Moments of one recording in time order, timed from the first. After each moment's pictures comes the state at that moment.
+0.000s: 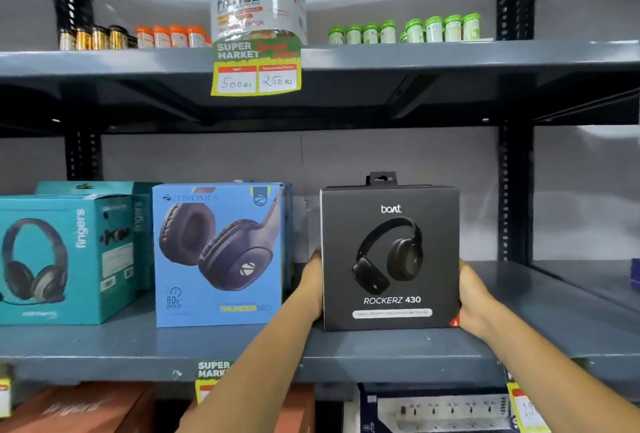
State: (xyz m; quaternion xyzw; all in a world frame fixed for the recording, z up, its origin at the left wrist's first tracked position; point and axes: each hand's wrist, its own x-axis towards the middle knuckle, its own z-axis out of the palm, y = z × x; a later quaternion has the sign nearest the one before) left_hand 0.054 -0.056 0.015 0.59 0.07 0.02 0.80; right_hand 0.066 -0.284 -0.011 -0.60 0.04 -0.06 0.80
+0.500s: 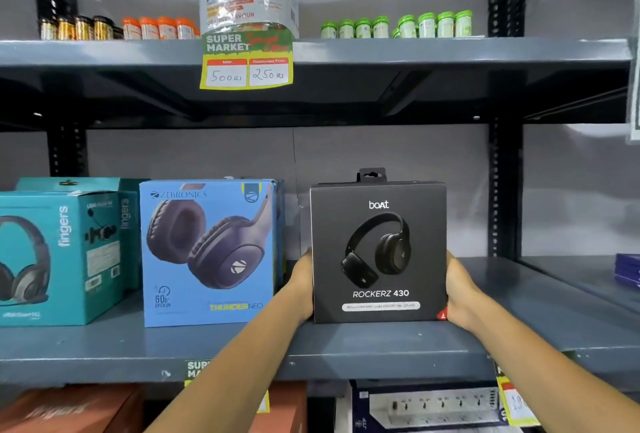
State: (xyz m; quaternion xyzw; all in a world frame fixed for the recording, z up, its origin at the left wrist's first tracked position) left_hand 0.067 -0.050 0.006 0.59 0.06 -0.03 0.81; right_hand 0.067 -0.279 -0.007 -0.61 0.05 -0.06 0.79
